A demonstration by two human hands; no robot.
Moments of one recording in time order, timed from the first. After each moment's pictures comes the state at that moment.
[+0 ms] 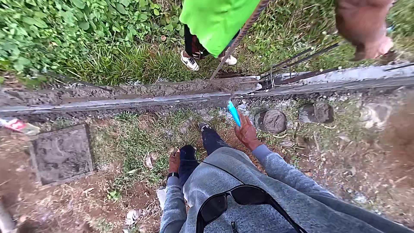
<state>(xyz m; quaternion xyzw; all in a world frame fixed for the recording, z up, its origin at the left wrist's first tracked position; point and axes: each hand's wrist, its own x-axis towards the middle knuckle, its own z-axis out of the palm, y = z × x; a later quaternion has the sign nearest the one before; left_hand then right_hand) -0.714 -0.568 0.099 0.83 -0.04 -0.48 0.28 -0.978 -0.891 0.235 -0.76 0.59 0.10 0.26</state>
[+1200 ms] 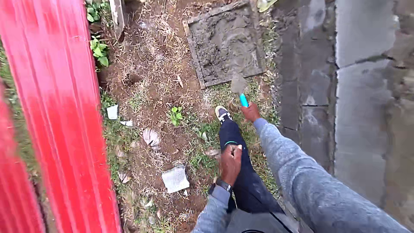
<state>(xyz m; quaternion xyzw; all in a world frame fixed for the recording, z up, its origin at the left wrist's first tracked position) -0.266 -0.126 0.054 0.69 0.39 -0.08 0.60 -0.023 -0.201 -0.085 -0.88 0.09 0.39 0.26</state>
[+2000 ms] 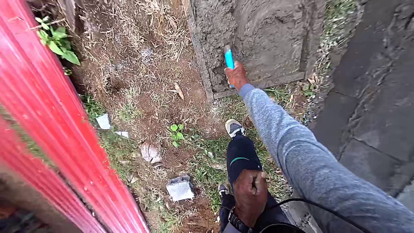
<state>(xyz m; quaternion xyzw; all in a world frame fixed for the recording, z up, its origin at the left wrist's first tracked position) -0.054 -0.060 -0.027 0.71 0.41 -0.02 0.56 0.261 0.053 -0.358 -0.82 0.11 0.42 0.38</state>
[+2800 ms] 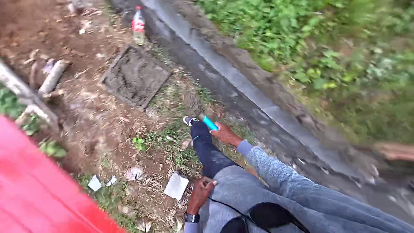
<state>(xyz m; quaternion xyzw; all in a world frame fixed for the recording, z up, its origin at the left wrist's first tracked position) -0.566 -0.229 0.206 0.72 0.06 -0.46 0.51 -0.380 -0.491 0.184 -0.80 0.20 0.32 0.46</state>
